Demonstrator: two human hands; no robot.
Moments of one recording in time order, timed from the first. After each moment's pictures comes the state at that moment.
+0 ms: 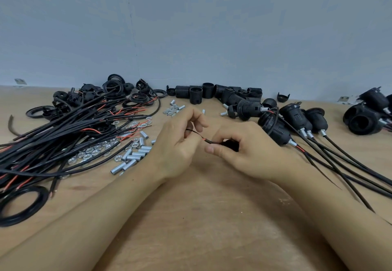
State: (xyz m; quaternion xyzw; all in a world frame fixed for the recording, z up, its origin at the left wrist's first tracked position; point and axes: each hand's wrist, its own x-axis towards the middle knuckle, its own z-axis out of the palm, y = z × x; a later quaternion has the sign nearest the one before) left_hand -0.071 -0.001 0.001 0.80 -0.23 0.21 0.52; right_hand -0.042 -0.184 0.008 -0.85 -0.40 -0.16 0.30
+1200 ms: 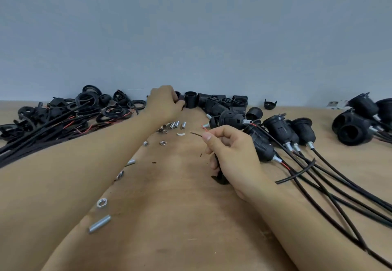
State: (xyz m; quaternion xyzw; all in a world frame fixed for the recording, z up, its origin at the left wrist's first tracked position) left_hand 0.103 -0.004 0.028 0.93 0.04 0.20 0.30; right_hand -0.021 -0.181 -0.002 -0.73 -0.09 -0.05 0.68
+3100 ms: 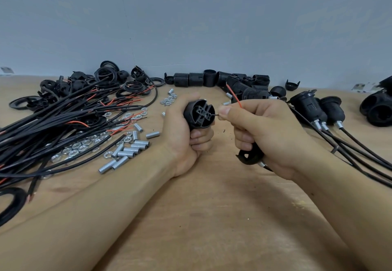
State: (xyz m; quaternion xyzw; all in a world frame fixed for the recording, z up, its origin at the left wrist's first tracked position) left_hand -0.043 -0.028 0.002 0.50 -0.01 -0.08 0.86; right_hand -0.048 -0.178 0.020 -0.69 -0.19 0.04 0.70
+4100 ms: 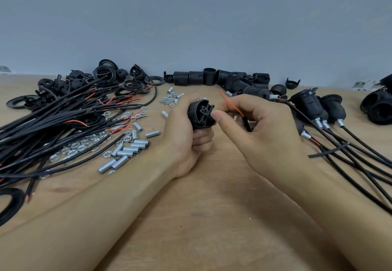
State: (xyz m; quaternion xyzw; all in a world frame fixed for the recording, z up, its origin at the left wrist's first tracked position) left_hand -0.042 -0.031 0.000 0.52 0.00 -0.06 0.85; right_hand -0.059 -0.168 0.011 -0.79 -0.30 -0.27 0.47
